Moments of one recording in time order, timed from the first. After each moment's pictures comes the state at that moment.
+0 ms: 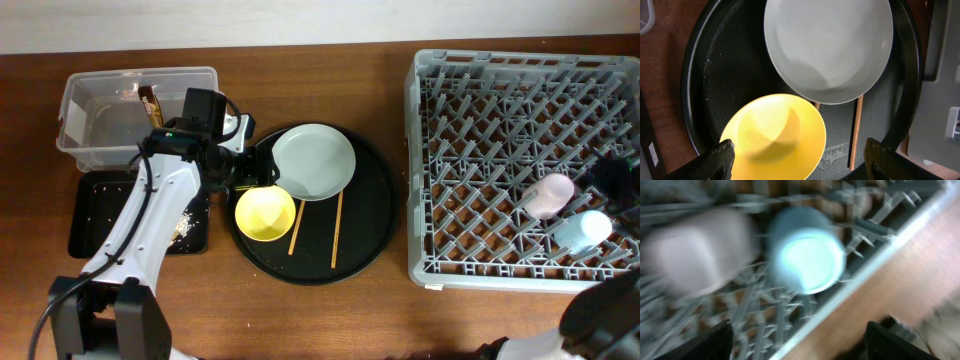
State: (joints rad) left arm -0.16 1.69 1.35 -0.91 0.32 -0.17; right arm -0.62 1.70 1.63 -1.38 -0.02 0.26
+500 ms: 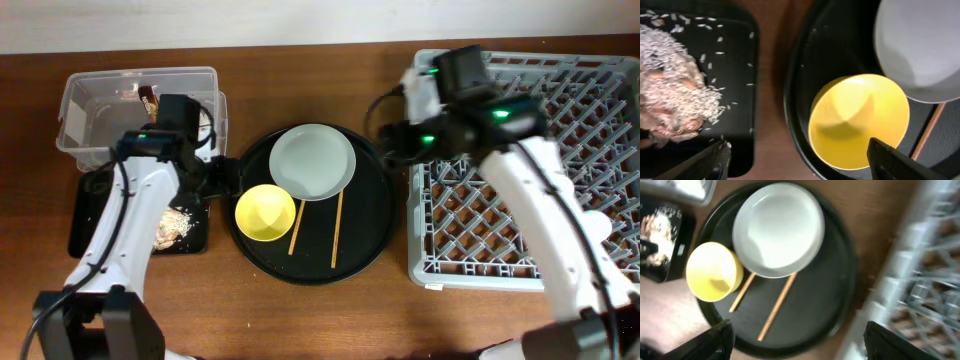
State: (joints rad) left arm -0.07 1.66 1.35 -1.05 0.09 -0.20; right arm 0.29 1.65 1.65 -1.11 -0.25 0.07
